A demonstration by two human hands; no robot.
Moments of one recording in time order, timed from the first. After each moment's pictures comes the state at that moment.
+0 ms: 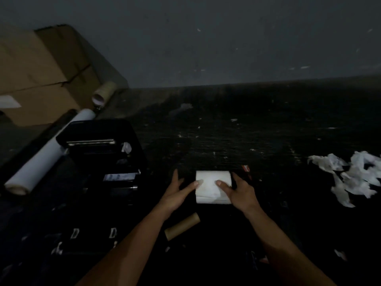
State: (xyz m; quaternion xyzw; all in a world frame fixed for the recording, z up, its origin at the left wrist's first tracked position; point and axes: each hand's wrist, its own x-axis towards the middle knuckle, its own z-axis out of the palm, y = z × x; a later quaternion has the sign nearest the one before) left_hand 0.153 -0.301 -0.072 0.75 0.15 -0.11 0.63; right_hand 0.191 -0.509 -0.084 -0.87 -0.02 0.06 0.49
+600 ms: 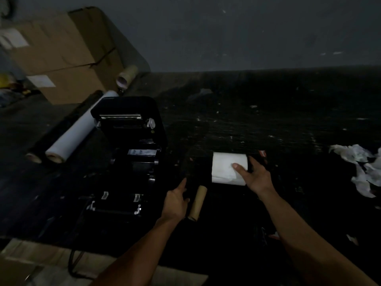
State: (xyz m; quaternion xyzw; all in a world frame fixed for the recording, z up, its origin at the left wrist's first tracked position) left_hand 0.069 -0.288 -0.107 0.93 0.17 -0.02 0.32; right_hand 0.184 -0.510 -0.084 -0.85 -0.01 0.08 0.52
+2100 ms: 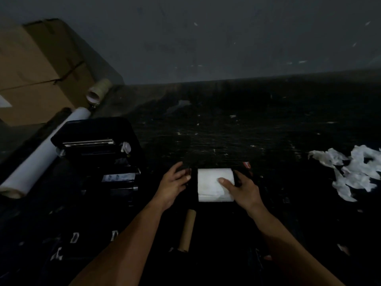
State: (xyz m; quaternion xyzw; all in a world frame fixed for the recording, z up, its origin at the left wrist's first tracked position) left_hand 0.177 -0.288 -0.074 0.65 0.17 -0.06 0.74; right_hand 0.192 -0.507 -0.092 -0.83 0.04 0.06 0.55
